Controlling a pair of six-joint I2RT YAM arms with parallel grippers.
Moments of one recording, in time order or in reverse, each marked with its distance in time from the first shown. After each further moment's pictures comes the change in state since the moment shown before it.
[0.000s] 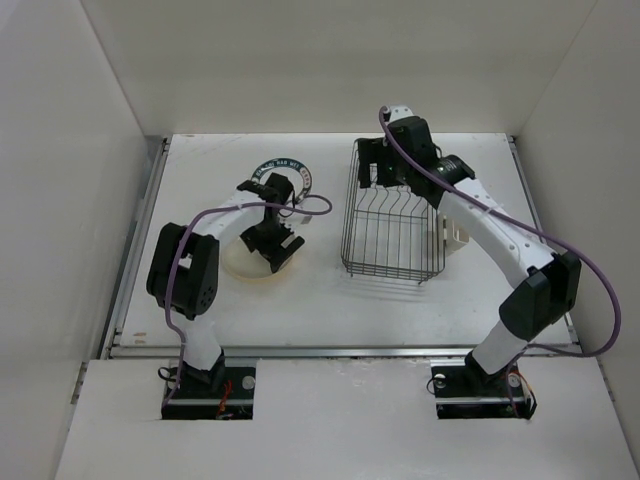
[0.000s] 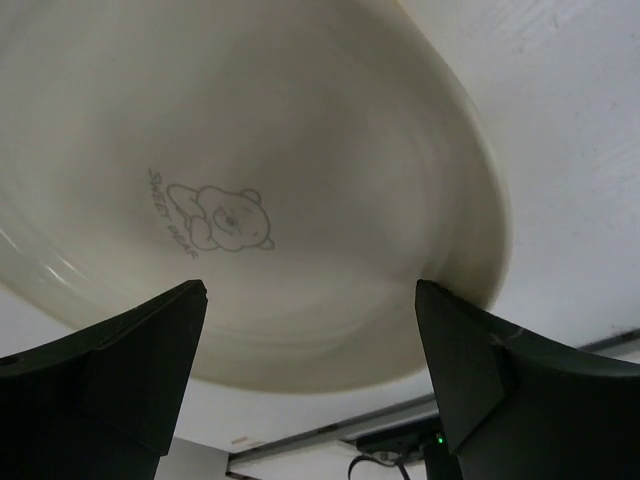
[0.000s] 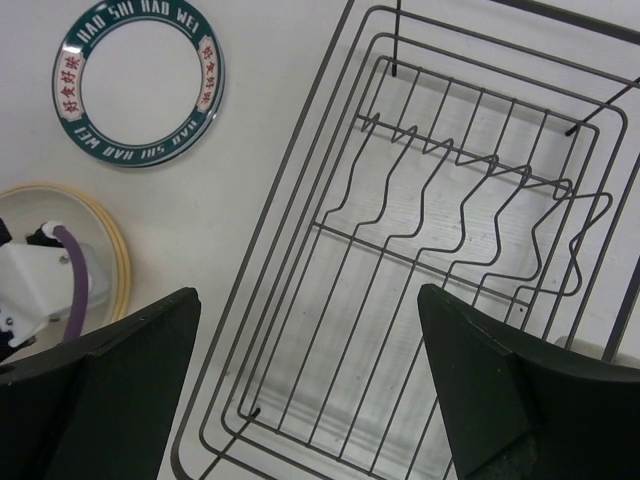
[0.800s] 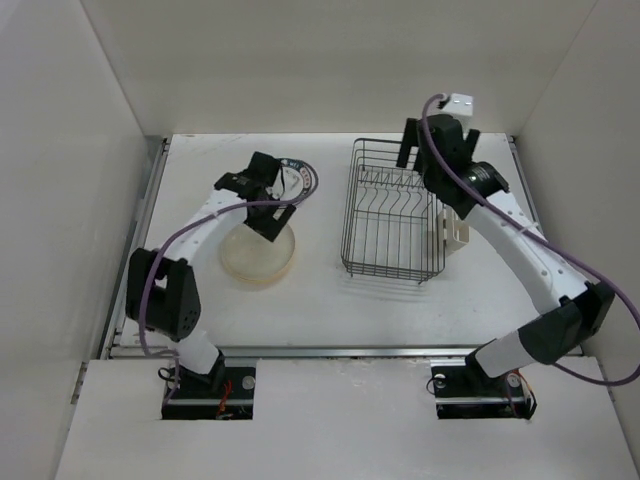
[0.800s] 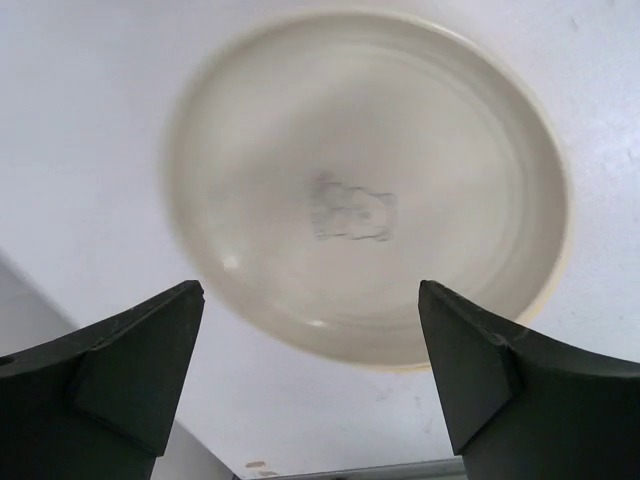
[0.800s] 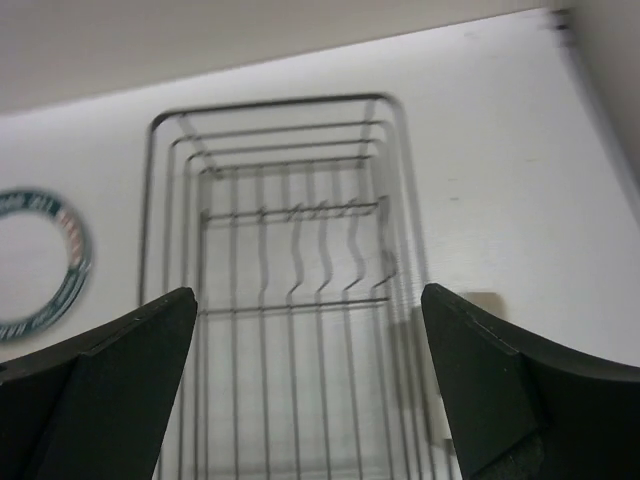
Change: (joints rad) left arm 0.016 -0.125 -0.009 0.163 -0.169 -0.073; right arm -0.014 -0.144 -0.035 -0.008 0.392 0.100
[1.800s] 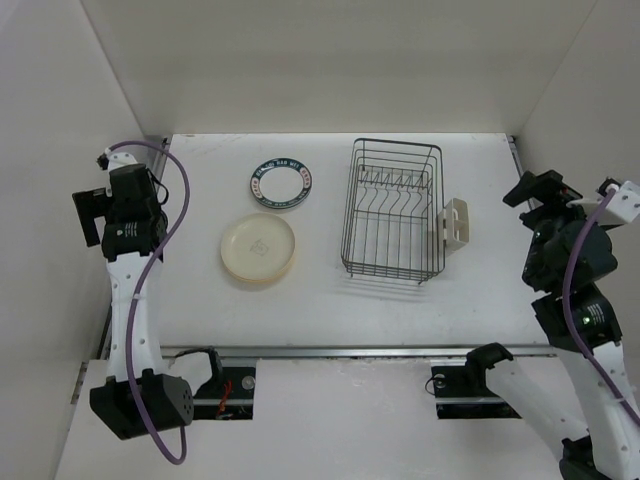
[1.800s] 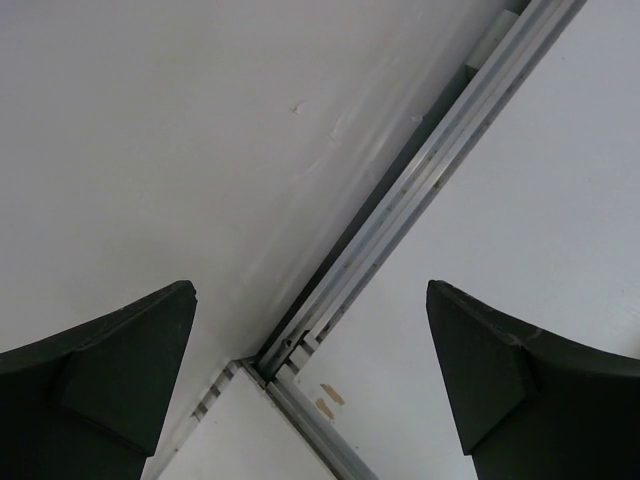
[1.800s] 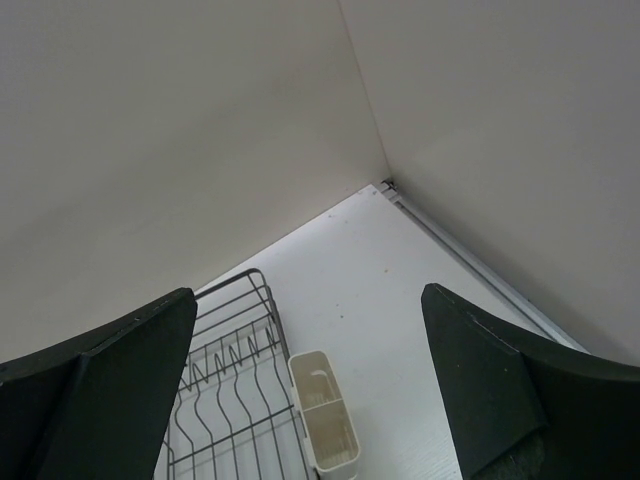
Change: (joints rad) left arm 0.588 -0.602 -0.146 0.170 -0.497 -0.181; right arm -0.190 -0.849 -0.493 0.267 0.219 -0.076
